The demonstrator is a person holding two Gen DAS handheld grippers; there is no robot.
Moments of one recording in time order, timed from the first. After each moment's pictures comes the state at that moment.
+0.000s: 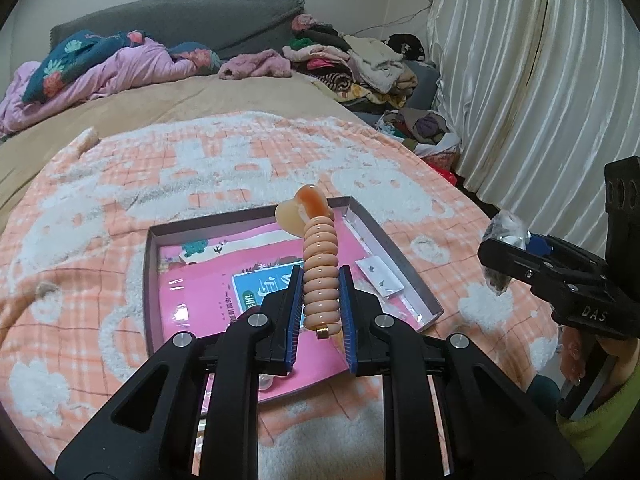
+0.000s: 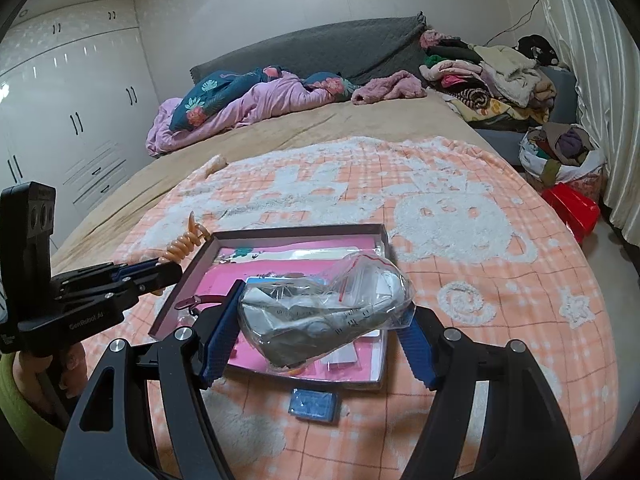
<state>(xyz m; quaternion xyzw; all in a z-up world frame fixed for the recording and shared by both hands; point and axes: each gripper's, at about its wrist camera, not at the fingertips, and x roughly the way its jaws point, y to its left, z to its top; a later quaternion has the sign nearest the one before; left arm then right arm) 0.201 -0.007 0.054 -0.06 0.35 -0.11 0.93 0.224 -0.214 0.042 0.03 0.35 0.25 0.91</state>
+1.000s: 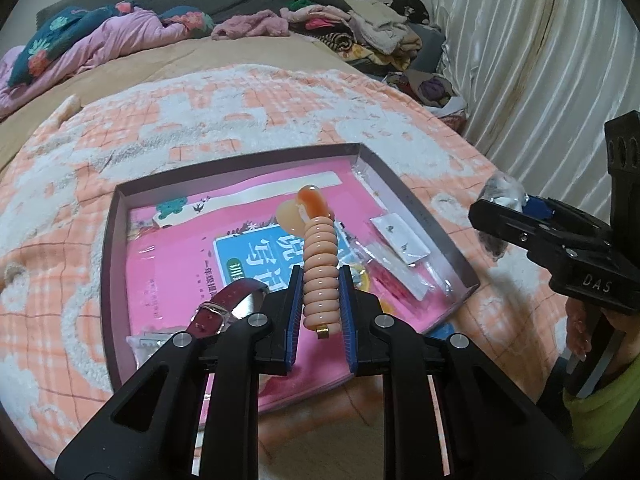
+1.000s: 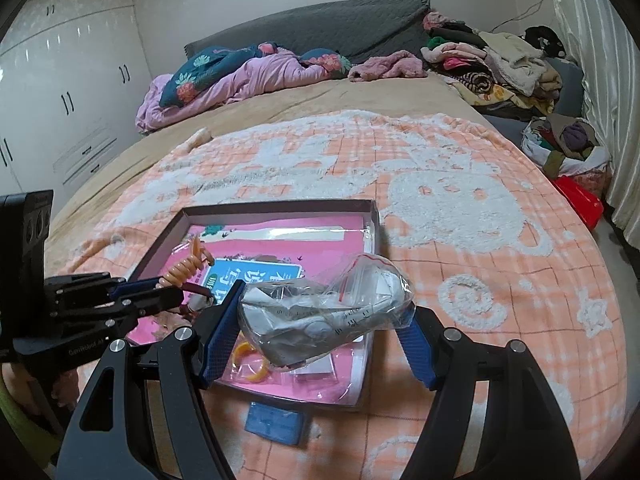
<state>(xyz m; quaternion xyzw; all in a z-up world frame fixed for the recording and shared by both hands) 0.235 -0.016 -0.005 -0.05 0.42 -0.12 0.90 0.267 -0.207 -0.009 0.00 0.38 0.24 0.89</state>
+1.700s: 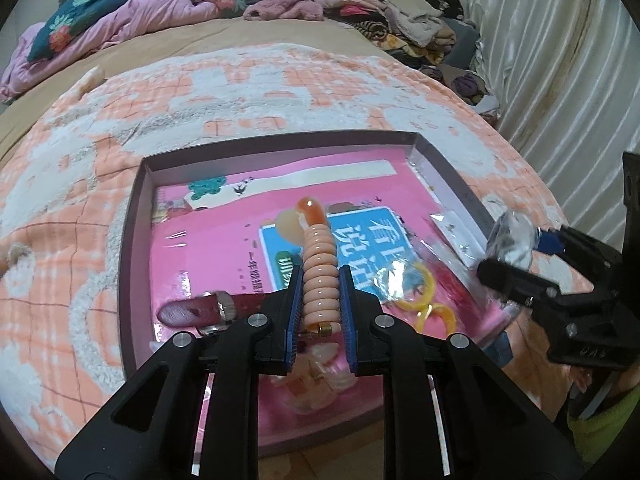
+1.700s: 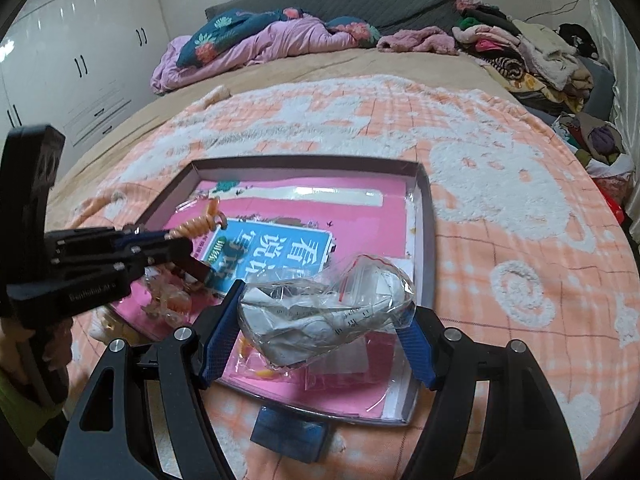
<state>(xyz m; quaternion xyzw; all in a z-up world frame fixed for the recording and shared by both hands) 0.257 0.013 -0.029 -0.06 0.44 -0.07 0.89 0.280 -0.166 -0.051 -0.04 0.42 0.28 0.86</state>
